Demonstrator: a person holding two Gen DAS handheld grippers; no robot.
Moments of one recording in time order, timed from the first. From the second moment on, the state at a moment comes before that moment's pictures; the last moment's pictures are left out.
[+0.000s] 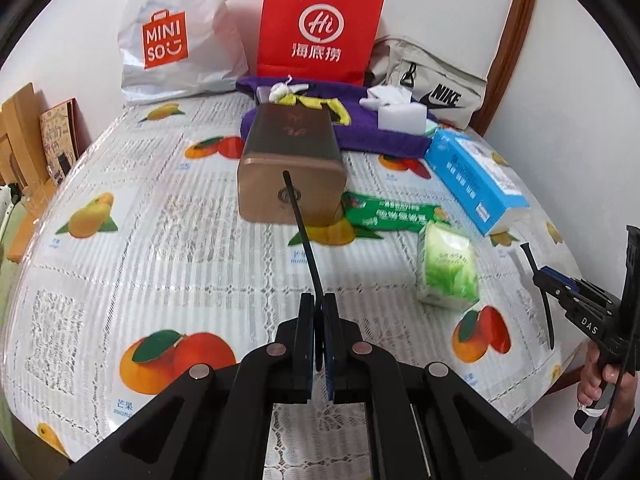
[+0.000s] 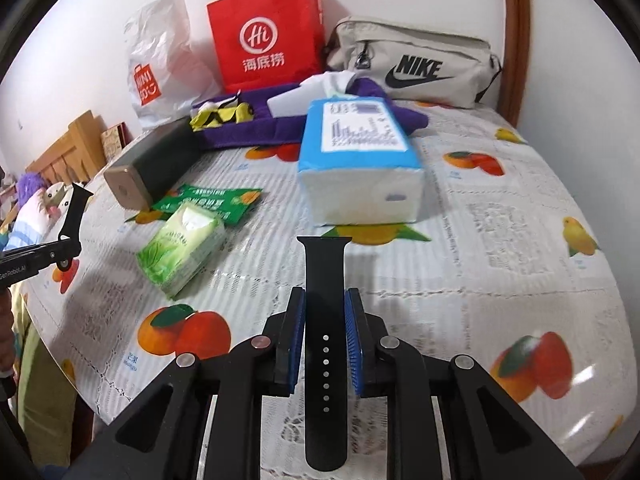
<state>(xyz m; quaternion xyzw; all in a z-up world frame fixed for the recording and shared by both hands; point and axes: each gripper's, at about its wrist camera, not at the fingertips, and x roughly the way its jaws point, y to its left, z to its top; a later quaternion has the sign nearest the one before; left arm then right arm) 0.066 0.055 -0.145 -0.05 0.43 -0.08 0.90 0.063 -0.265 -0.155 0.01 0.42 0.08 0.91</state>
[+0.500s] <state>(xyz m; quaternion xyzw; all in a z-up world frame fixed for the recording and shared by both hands) 0.078 0.047 -0.084 -0.05 0.39 -0.08 0.92 0.076 -0.273 -0.085 0.00 0.37 0.09 0.93</state>
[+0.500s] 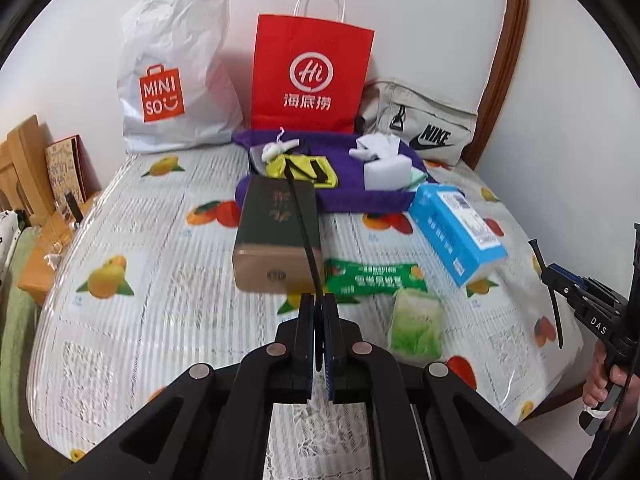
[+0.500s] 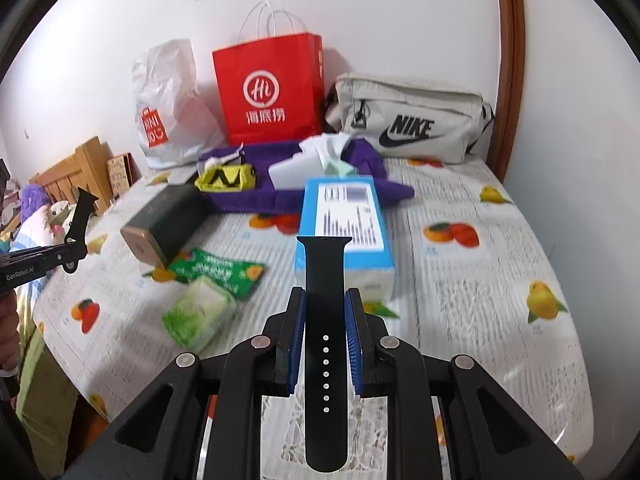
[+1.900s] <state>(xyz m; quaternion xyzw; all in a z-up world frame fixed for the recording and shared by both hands) 0.235 0.038 -0.064 -0.06 0.40 -0.06 0.91 0.246 -0.252 -0.066 -0.01 0.36 0.13 0.92</state>
